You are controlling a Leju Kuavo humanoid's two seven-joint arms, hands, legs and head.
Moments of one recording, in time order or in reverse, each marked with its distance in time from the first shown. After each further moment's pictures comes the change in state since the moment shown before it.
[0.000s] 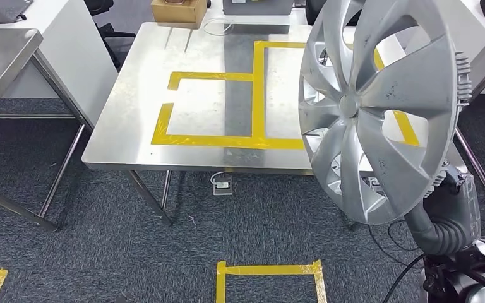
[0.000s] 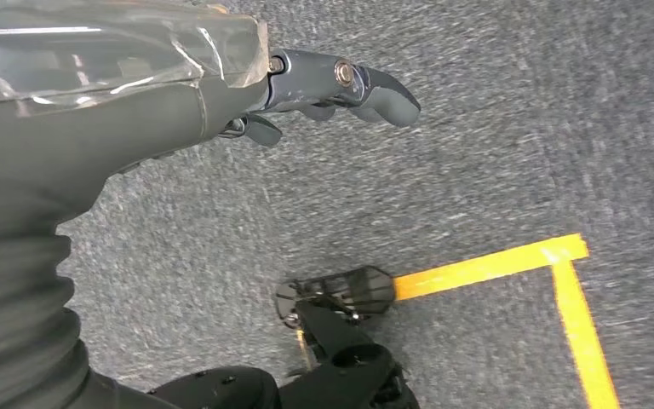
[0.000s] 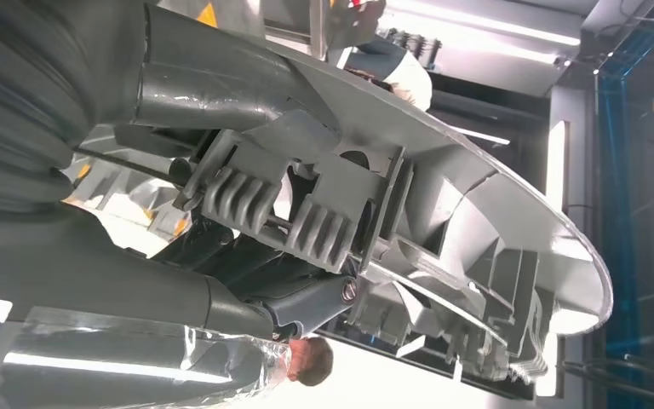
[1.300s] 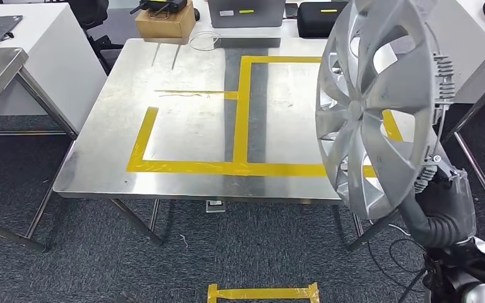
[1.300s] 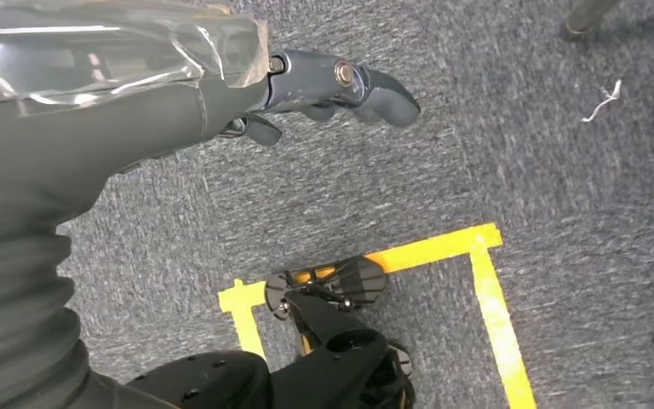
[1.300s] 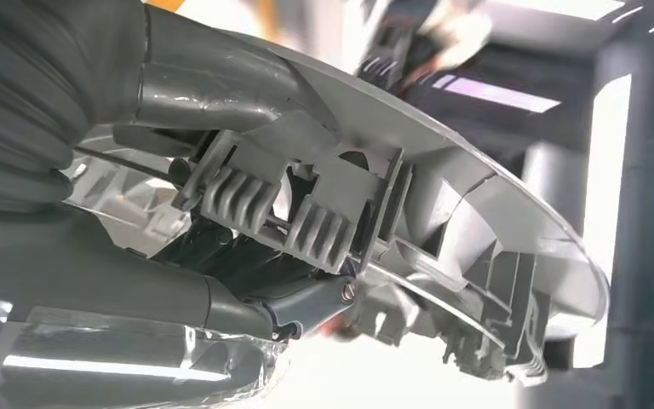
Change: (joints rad) left arm 0.000 -0.017 0.010 -0.023 0.000 -0.006 -0.015; right arm -0.012 -0.001 -0.012 0.024 0.171 -0.054 0.015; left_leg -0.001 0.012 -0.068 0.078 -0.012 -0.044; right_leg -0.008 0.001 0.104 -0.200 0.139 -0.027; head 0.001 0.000
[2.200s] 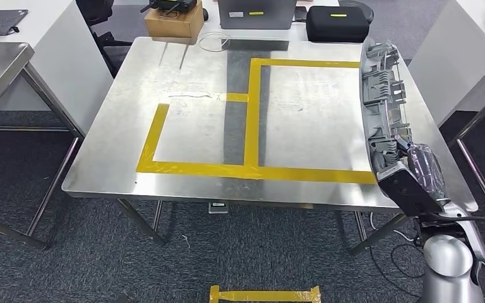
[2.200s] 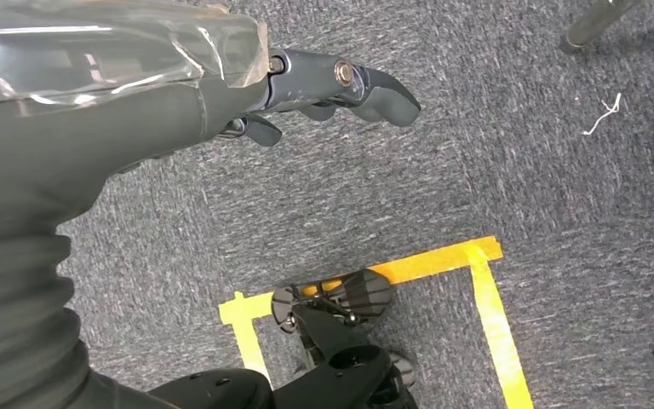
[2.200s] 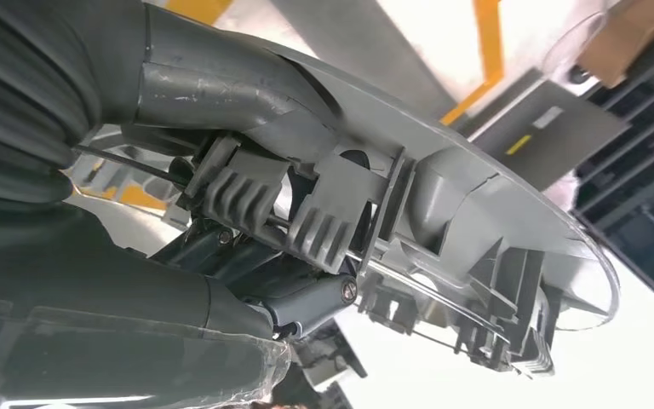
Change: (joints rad) left arm -0.007 0.008 -0.002 0.011 -0.019 0.007 -0.003; right arm -0.155 -0.119 0.051 0.289 0.656 -0.212 0.032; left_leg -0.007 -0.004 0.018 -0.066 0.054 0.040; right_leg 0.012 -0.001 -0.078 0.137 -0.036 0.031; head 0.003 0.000
